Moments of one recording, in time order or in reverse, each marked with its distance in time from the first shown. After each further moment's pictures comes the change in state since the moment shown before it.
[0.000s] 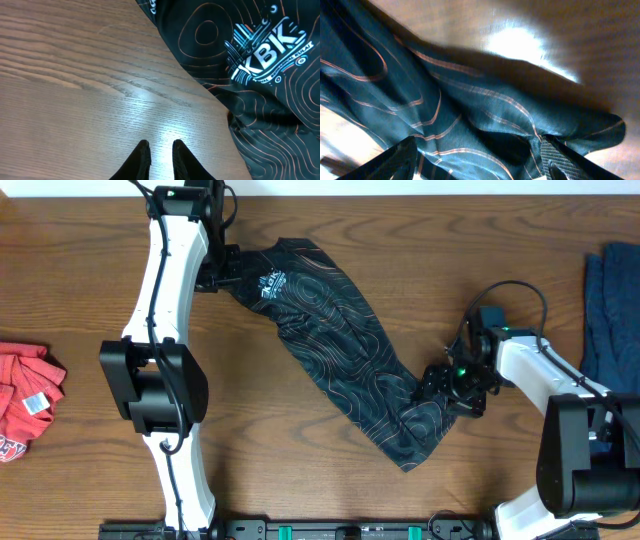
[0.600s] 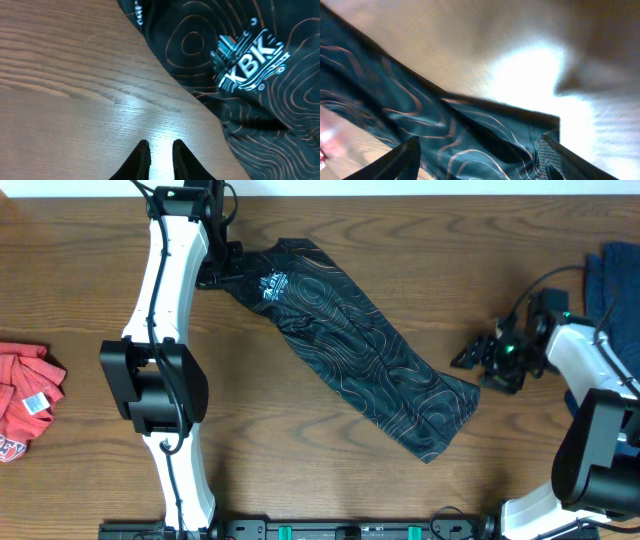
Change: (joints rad) left arm 0.000 0.000 0.000 0.036 0.047 0.000; right arm -0.247 0.010 0.163 -0.025 -0.048 -0.061
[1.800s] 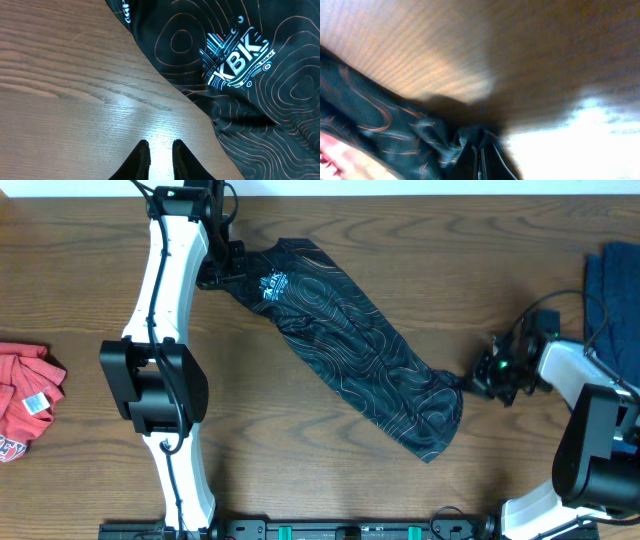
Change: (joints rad) left arm 0.000 0.000 0.000 -0.002 0.038 0.000; right arm -0.005 0.018 -0.119 0.111 -0.018 0.117
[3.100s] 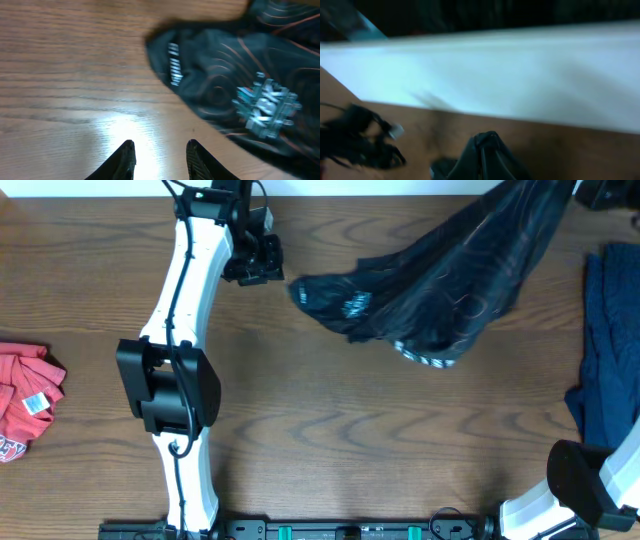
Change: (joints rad) left arm -0.096 0.000 0.000 0.087 0.242 0.000; right arm 0.073 0.004 1.670 -0.444 -0.006 -0.270
